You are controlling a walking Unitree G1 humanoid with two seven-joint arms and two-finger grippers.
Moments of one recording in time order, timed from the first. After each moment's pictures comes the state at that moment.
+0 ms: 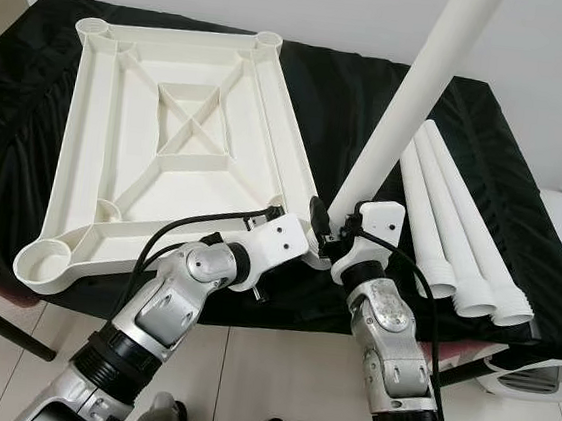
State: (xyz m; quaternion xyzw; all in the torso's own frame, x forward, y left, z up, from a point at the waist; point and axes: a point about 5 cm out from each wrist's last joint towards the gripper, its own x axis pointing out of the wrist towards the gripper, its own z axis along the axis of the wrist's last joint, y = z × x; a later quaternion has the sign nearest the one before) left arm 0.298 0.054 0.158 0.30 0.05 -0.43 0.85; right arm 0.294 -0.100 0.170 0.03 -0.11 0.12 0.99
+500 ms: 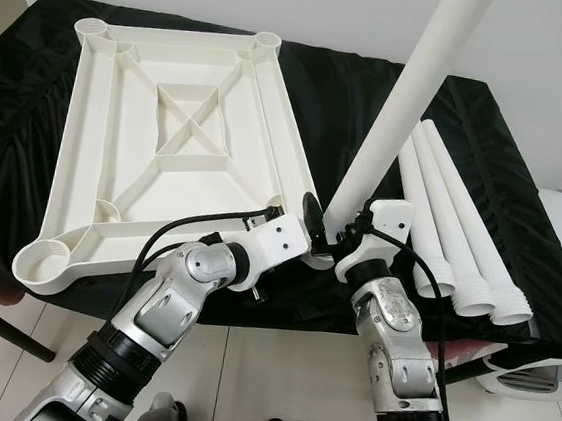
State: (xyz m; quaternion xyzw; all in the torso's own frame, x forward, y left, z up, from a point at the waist) left arm 0.298 0.055 0.158 0.30 0.05 -0.43 0.85; right arm 0.295 -0.104 0.175 0.04 -0.12 0.17 0.98
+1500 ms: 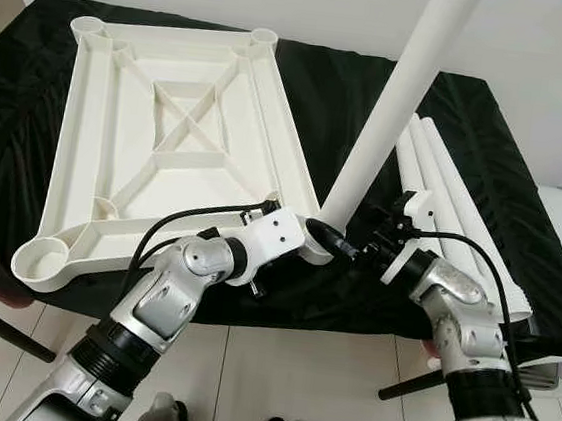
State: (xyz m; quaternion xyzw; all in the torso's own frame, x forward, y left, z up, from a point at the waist) left arm 0.304 0.059 0.160 0.30 0.05 -0.42 0.85; right arm 0.317 -0.152 0.175 -0.03 -0.08 0.47 0.88
